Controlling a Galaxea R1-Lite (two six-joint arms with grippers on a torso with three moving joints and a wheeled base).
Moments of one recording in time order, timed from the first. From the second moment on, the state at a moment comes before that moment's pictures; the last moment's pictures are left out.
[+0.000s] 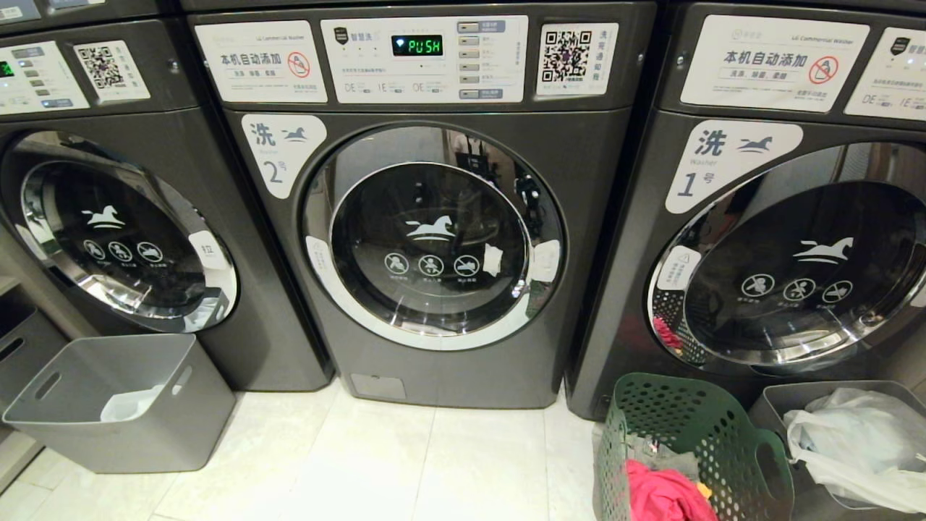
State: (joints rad) left arm 0.00 0.00 -0.08 0.19 0.02 -0.04; right arm -0.01 0.00 -0.10 0.26 0.04 -0.13
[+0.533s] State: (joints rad) left arm 0.00 0.00 -0.08 0.19 0.02 -0.05; right arm -0.01 0.00 -0.10 0.26 0.04 -0.12
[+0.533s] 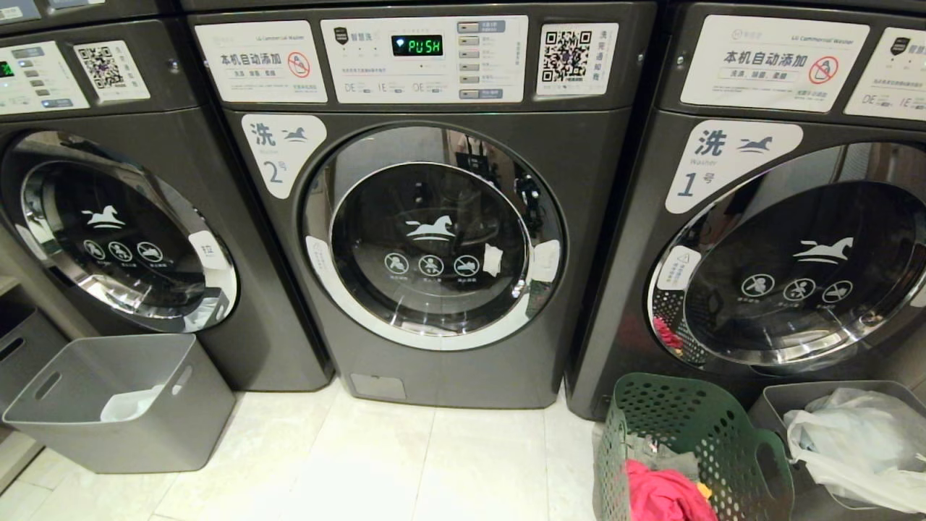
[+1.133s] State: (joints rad) left arm 0.00 0.00 -0.08 0.19 0.02 -0.05; right arm -0.01 0.00 -0.10 0.26 0.04 -0.12
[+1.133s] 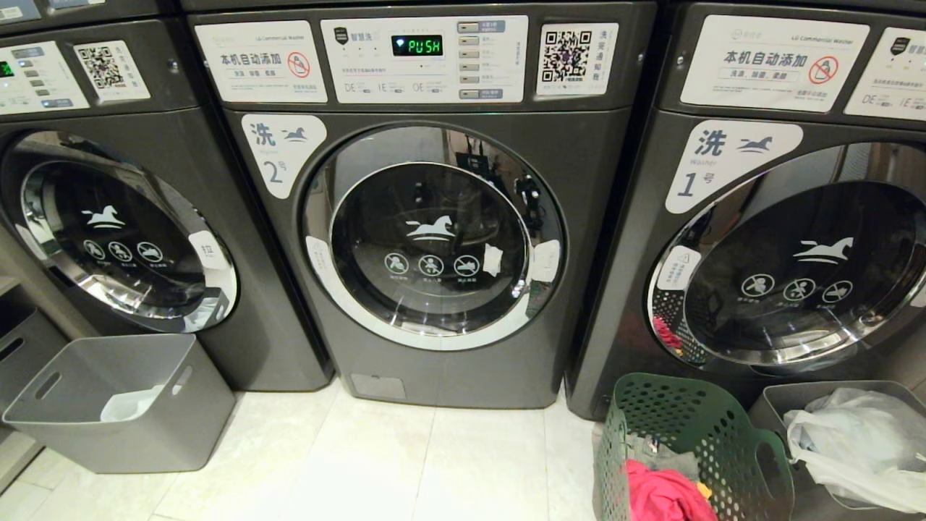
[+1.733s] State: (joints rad) left arm 0.00 0.00 -0.08 0.19 0.02 -0.05; right arm -0.01 0.00 -0.10 0.26 0.04 -0.12
